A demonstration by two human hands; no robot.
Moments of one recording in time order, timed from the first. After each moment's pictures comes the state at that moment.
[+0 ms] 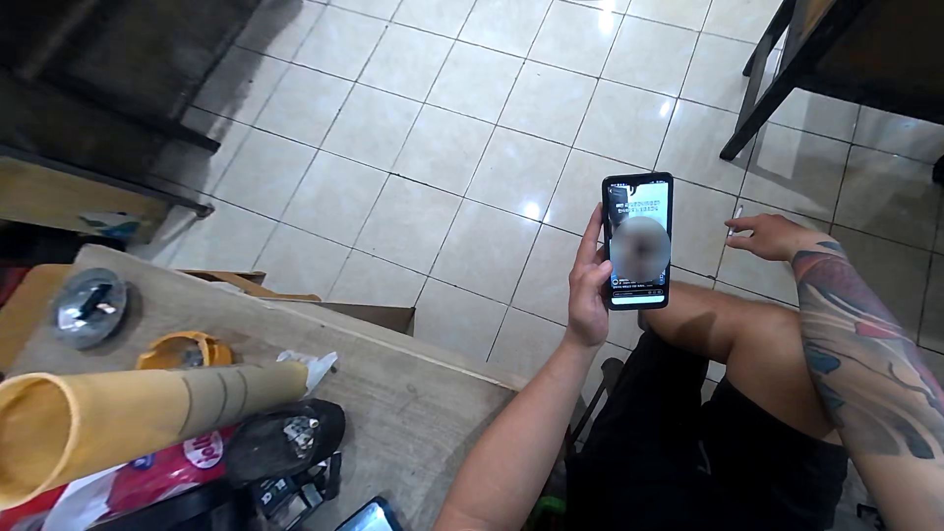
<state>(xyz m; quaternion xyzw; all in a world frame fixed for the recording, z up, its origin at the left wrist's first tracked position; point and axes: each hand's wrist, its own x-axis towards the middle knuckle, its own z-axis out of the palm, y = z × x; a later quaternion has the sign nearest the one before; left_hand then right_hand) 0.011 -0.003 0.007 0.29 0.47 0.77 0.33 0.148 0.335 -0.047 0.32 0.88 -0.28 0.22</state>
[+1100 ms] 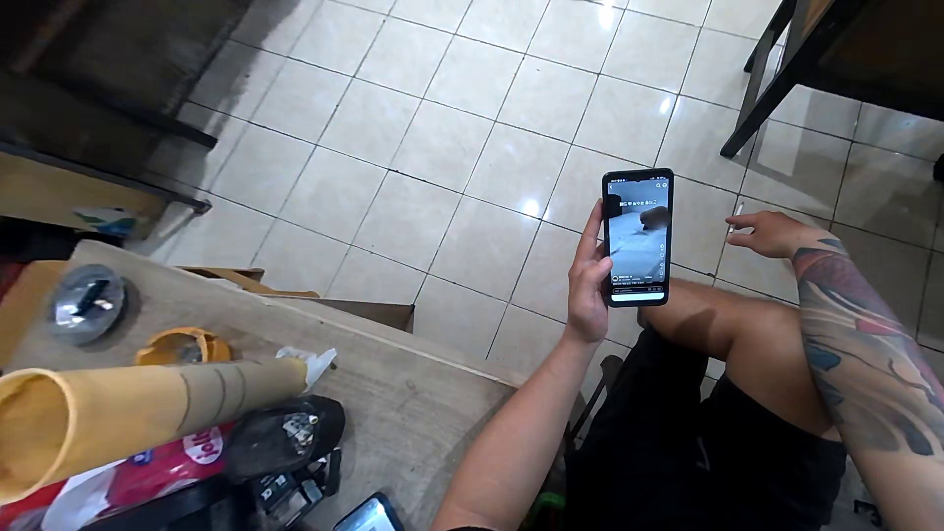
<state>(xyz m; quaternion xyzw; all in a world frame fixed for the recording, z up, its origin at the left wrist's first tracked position) 0.012 -0.004 0.007 0.29 0.47 0.76 0.33 0.147 0.334 -0.042 0.32 0.87 -0.29 0.23</state>
